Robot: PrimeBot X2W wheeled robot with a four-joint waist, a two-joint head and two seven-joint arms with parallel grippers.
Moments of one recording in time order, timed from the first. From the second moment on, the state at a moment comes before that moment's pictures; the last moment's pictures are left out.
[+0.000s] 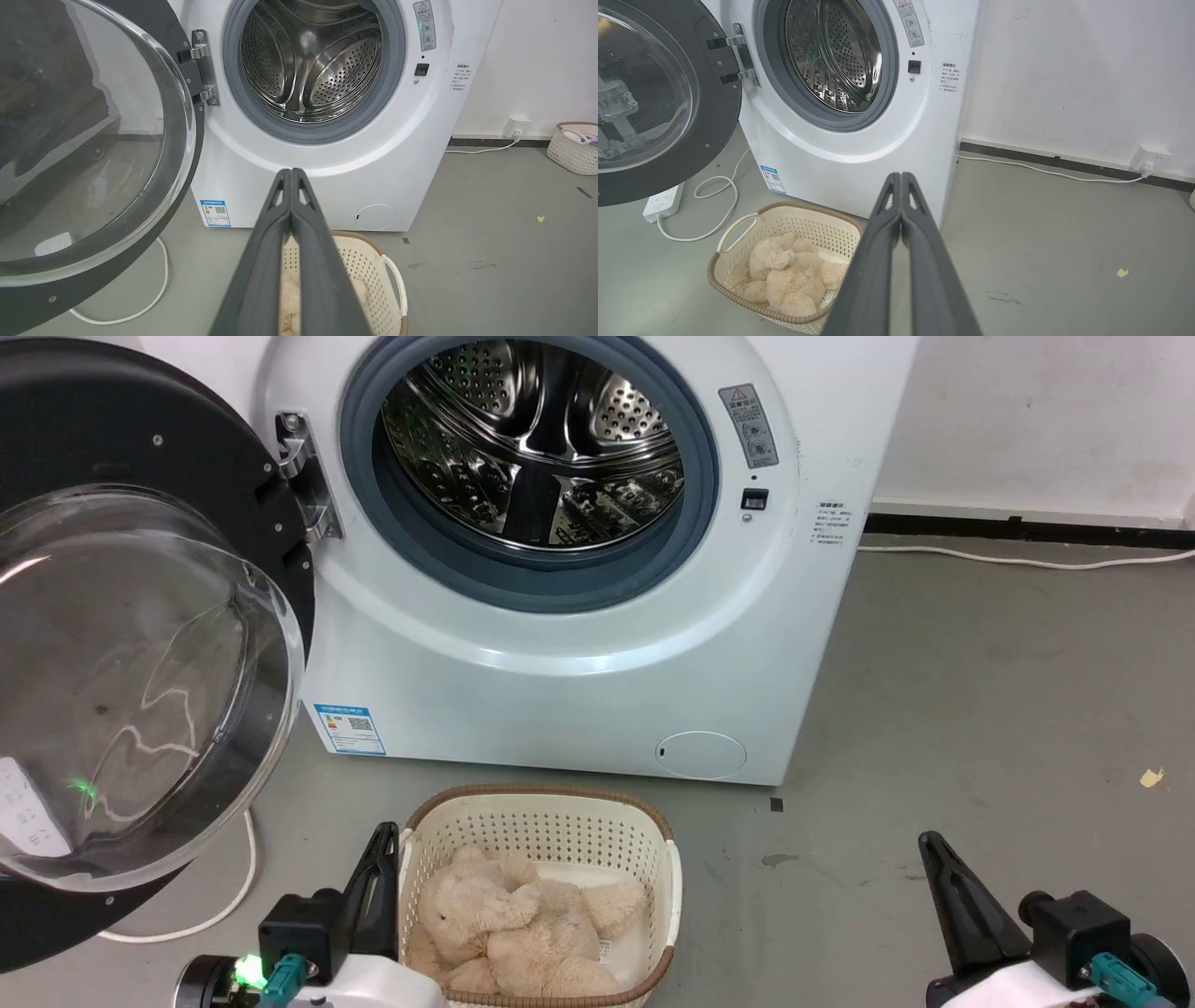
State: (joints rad) left arm 0.04 0.12 -0.13 0.02 -0.12 0.08 -0.10; right arm 0.07 -0.06 -0.01 0.02 0.04 0.13 -0.10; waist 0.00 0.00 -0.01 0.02
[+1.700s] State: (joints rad) left arm 0.02 0.05 0.00 0.00 0.00 0.01 0.00; right arm 0.01 -0.05 0.00 0.00 0.01 0.13 0.00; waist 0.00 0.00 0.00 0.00
